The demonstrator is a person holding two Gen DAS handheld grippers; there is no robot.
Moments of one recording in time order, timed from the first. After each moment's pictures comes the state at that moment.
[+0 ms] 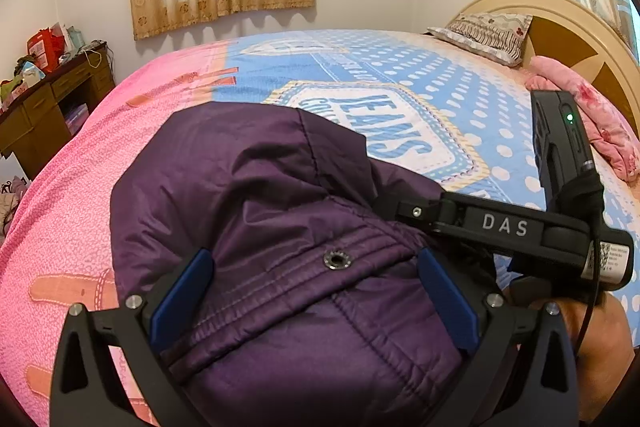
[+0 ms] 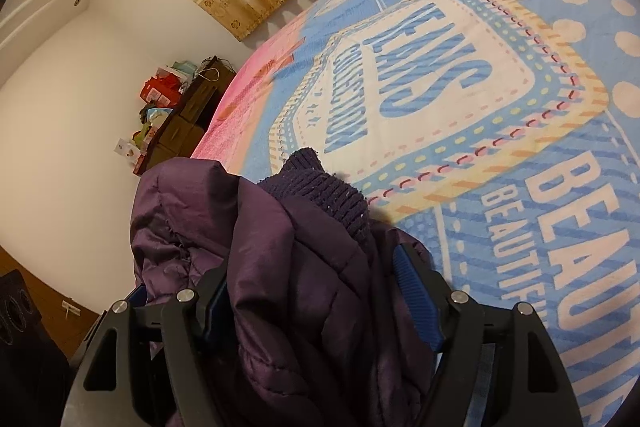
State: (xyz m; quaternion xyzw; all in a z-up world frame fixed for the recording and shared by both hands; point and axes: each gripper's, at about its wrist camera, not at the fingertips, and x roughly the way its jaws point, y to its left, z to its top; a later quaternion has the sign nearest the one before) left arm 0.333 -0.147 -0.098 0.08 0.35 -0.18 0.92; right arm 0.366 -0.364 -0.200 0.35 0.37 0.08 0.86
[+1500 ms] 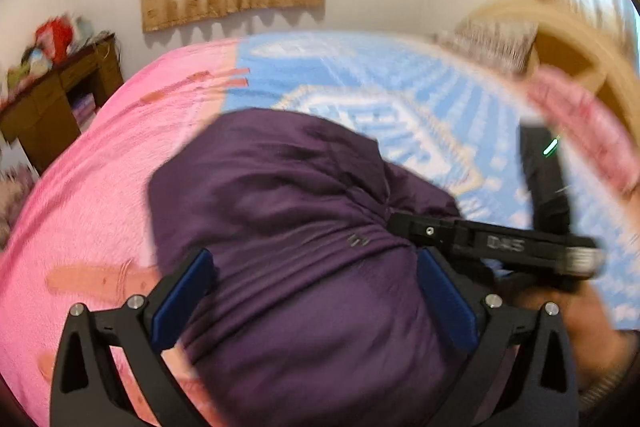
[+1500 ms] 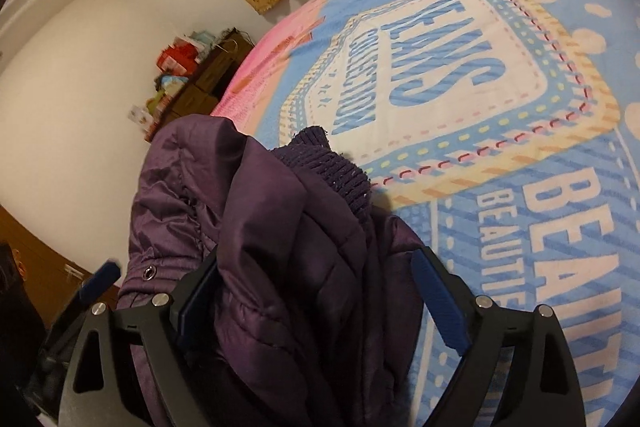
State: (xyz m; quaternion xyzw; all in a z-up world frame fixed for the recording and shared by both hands) left arm 0.314 -0.098 -0.060 0.04 0.34 -0.19 0.92; right arm 0.363 -0.371 -0.200 0.32 0.39 0.13 0.85
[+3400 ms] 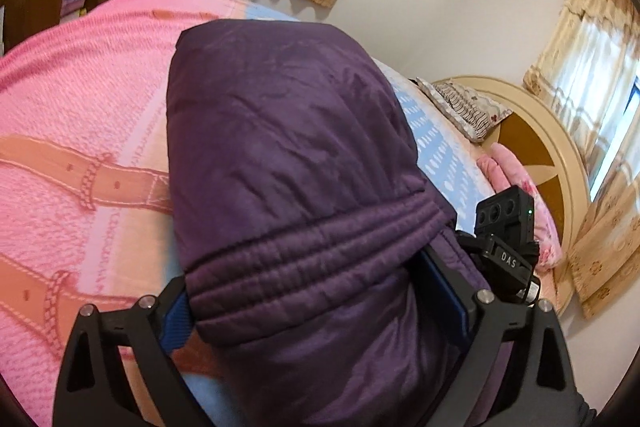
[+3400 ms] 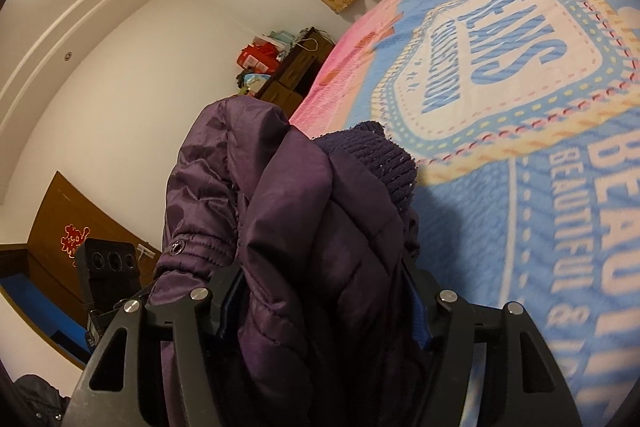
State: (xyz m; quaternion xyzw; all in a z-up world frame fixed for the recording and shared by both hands) left arm 0.327 -0.026 -0.092 -0.14 0.39 -0.25 0.87; right arm 0.341 -0.356 -0.197 0.36 0.33 0.28 0.83
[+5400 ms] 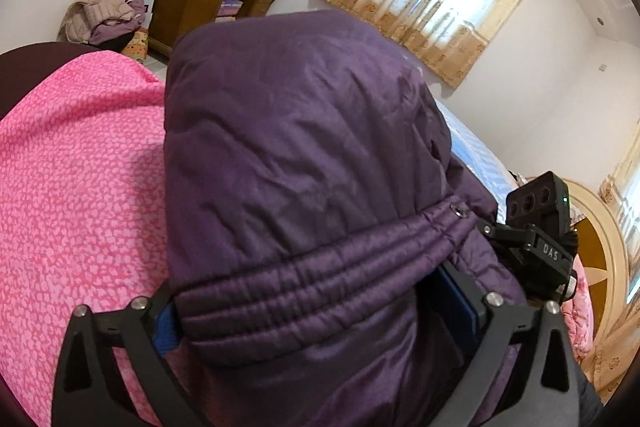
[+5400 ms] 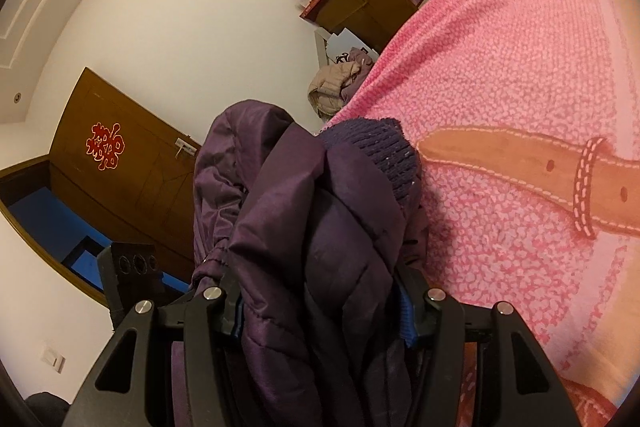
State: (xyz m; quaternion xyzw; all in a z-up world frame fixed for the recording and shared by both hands) left arm 0.311 0.204 -0.116 -0.24 0.35 -0.05 0.91; right arm 0.446 0.003 -0.170 0.26 0.44 0.45 0.73
